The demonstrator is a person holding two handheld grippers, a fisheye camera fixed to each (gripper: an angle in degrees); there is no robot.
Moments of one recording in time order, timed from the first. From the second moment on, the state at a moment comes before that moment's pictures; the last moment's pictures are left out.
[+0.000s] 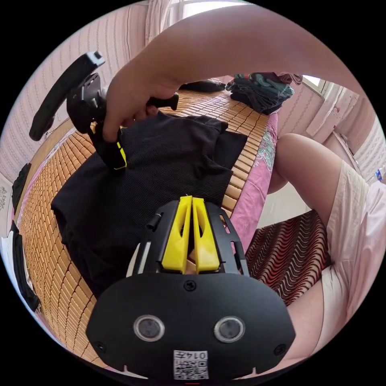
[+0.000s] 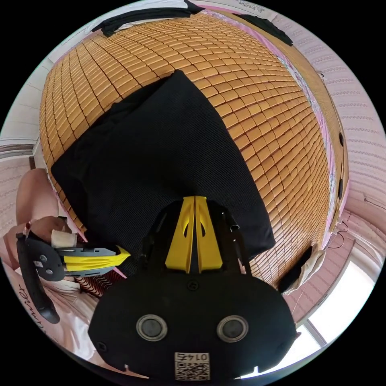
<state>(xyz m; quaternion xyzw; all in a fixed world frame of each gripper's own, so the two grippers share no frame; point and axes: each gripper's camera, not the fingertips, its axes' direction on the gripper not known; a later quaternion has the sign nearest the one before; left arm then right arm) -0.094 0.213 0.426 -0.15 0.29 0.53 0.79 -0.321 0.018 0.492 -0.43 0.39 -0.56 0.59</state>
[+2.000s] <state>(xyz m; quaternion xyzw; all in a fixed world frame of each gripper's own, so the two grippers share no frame) 0.049 0.268 0.361 -0.10 0.29 0.56 0.77 0.412 0.189 0.221 -0.20 0.12 -0.26 0.94</state>
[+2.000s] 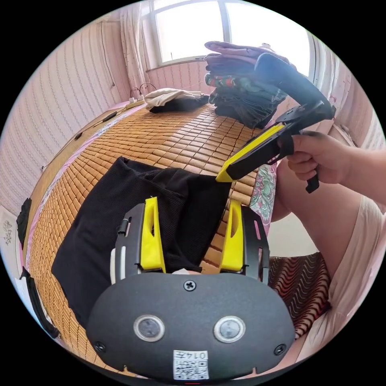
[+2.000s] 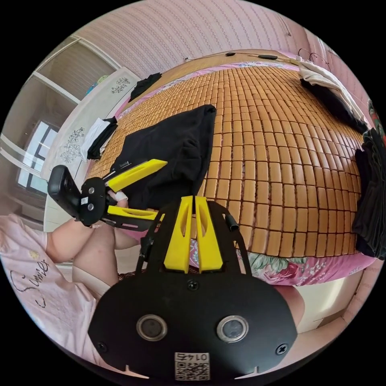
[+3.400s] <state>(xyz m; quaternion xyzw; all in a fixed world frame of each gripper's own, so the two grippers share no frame) -0.082 0.231 0.239 -0.15 0.37 0.34 0.85 0.523 0.160 0.211 -0.11 0.04 -0.18 0.98</state>
